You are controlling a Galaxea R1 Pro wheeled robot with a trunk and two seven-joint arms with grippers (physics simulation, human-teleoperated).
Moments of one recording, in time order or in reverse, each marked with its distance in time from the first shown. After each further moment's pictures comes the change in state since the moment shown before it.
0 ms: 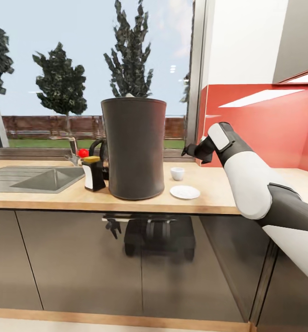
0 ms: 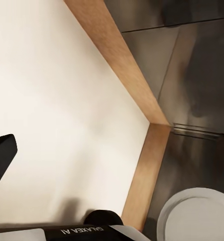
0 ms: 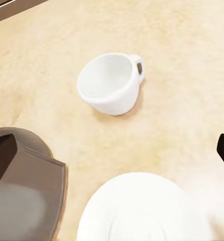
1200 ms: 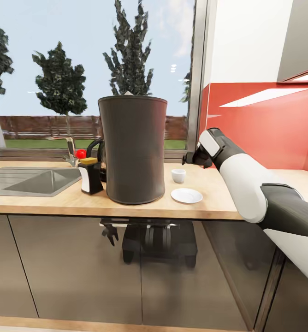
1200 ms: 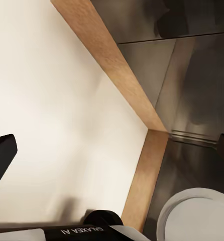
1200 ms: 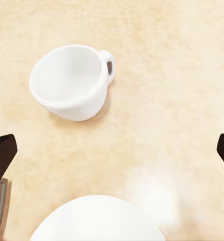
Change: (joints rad) left arm 0.000 0.000 0.001 0.000 0.000 0.000 0.000; right arm 0.000 0.004 0.190 0.091 -0.005 -0.018 -0.025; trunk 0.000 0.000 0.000
